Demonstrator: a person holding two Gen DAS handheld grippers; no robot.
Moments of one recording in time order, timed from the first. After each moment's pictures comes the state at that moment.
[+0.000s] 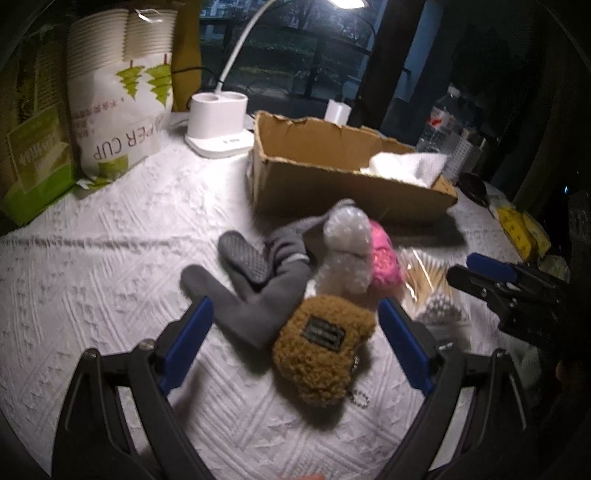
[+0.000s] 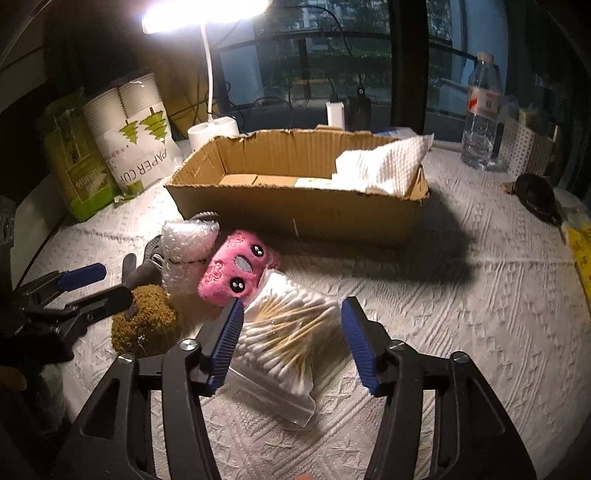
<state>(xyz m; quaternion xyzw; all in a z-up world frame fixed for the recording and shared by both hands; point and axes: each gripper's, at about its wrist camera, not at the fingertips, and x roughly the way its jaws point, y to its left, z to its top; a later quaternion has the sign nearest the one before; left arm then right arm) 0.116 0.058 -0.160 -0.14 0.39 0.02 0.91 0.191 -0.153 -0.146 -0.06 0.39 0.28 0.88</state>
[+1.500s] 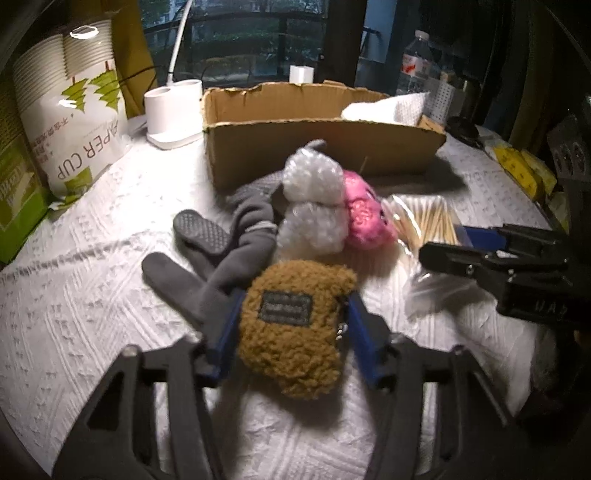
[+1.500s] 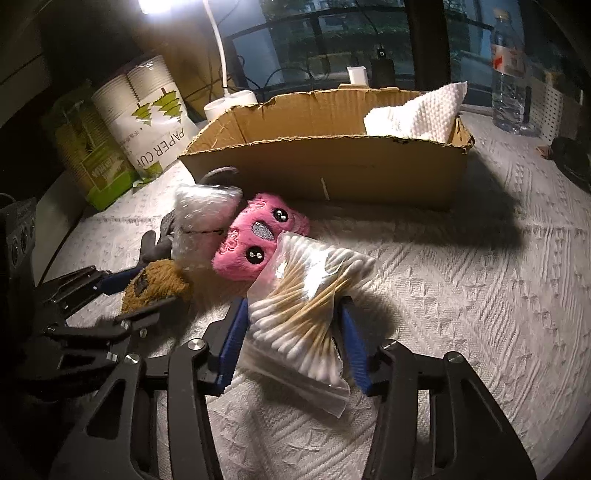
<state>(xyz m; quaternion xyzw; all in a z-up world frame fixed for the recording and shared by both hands) 0.128 0.025 -0.181 -0.04 0.42 0.00 0.91 0.196 -0.148 -0.174 -0.03 0.43 0.33 0.84</state>
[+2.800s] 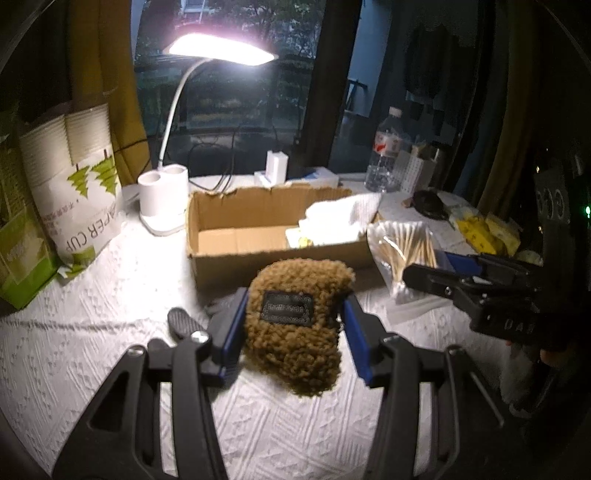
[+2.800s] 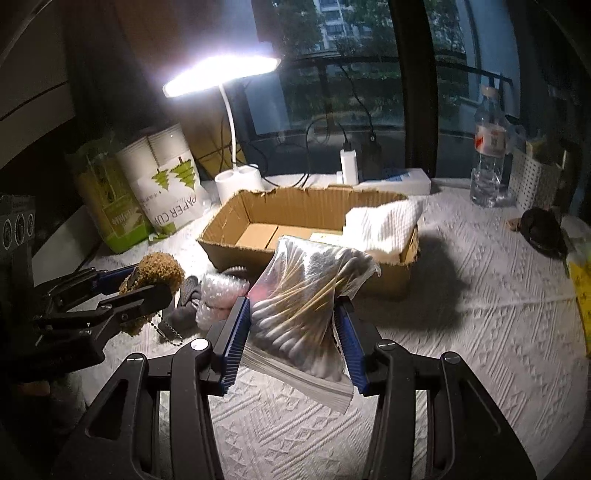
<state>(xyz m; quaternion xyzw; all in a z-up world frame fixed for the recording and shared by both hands) 0.131 0.012 -0.087 -0.08 0.32 -0.03 0.94 0.200 -0.179 -0.092 -0.03 0.34 0.34 0.88</state>
